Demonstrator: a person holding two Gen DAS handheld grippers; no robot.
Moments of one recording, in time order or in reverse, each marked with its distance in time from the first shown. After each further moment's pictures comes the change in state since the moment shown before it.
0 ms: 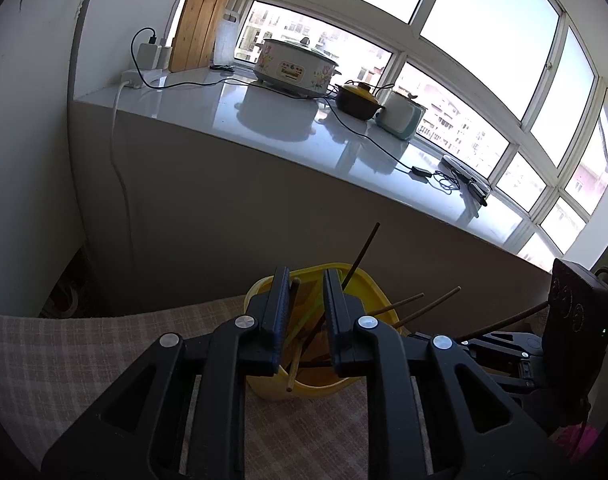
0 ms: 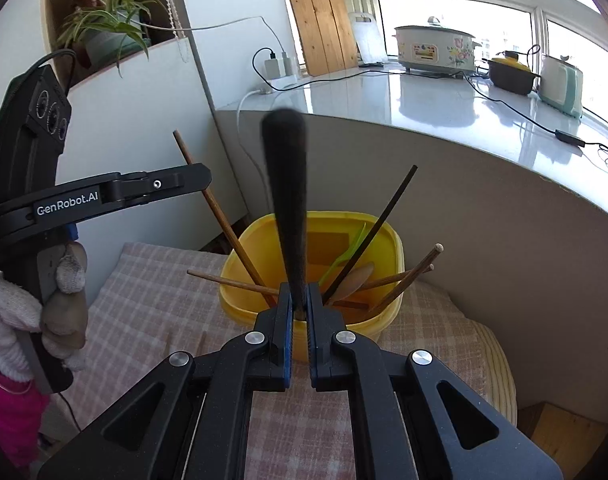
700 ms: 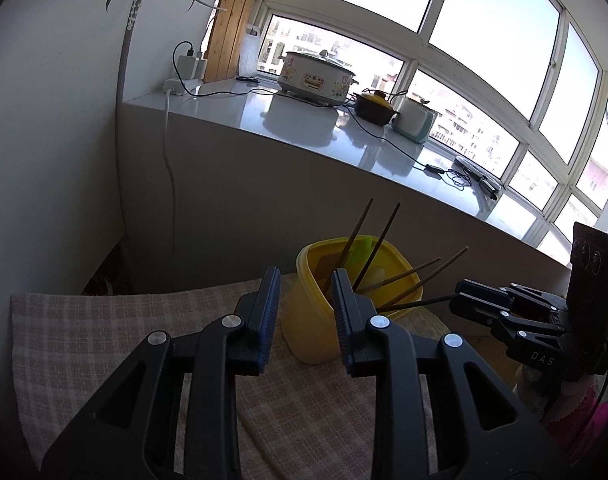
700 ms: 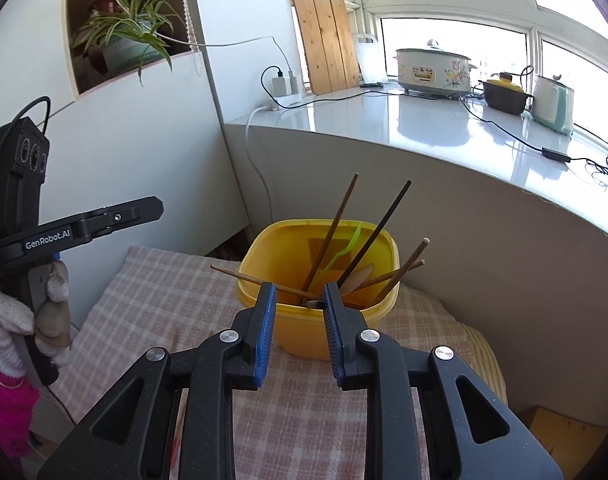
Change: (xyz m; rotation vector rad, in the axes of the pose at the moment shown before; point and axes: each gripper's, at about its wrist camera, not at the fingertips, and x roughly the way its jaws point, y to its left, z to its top) left arm -0.058 0.024 -0.038 0.014 -0.034 0.072; right arm -0.031 0.017 -0.011 -0.033 -0.072 -0.021
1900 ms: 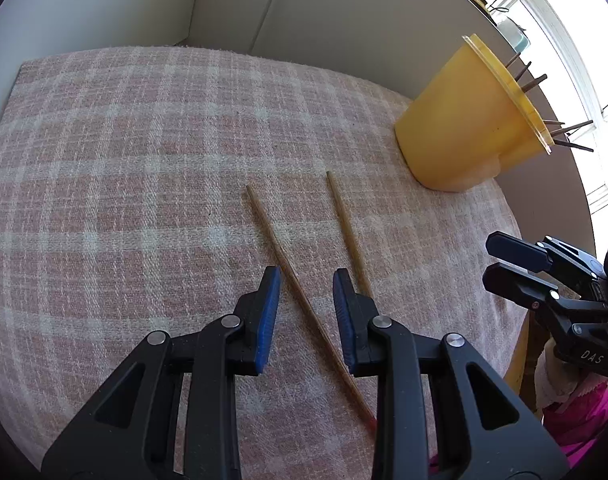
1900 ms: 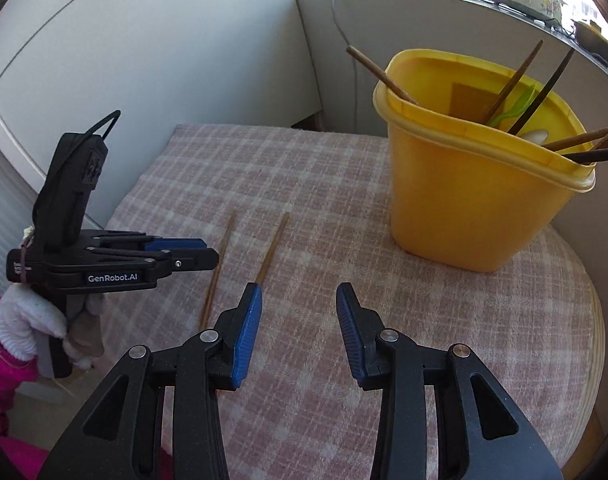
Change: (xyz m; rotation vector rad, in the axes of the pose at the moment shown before) left arm 0.053 0.086 -0.152 -0.256 0.444 0.107; right arm 0.094 0.067 -0.076 -0.086 0.358 0.193
